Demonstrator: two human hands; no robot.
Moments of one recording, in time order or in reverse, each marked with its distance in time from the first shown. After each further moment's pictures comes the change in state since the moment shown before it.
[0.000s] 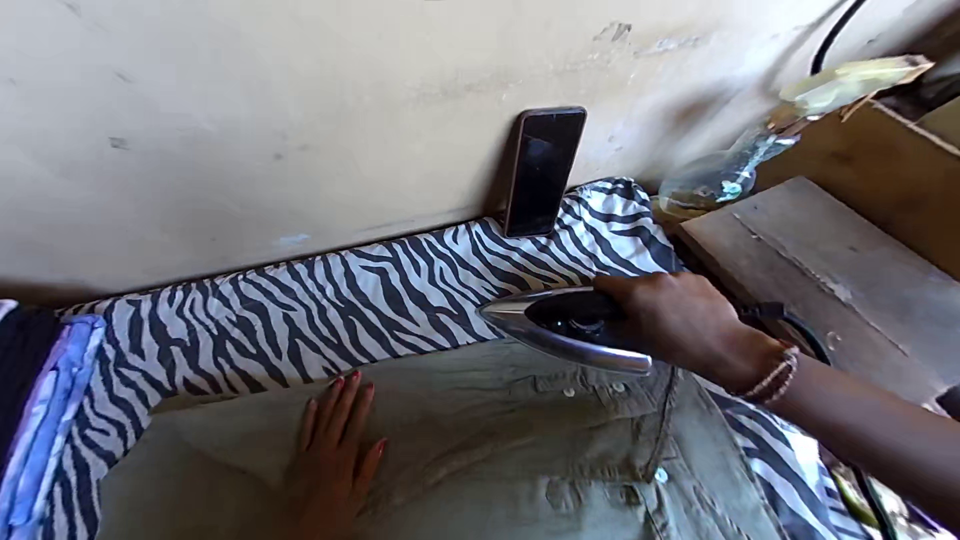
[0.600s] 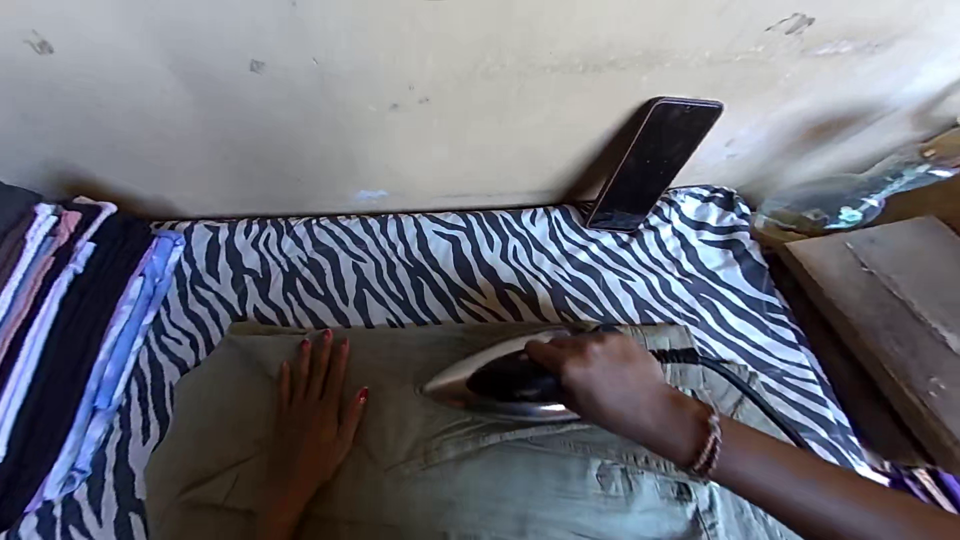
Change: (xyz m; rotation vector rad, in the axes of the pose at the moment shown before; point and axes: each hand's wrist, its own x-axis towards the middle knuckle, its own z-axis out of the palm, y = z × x) left_hand -0.046 -0.056 -0.011 0.058 0.052 -0.289; right_hand -0.004 -0.139 0.029 0.011 0.184 -0.468
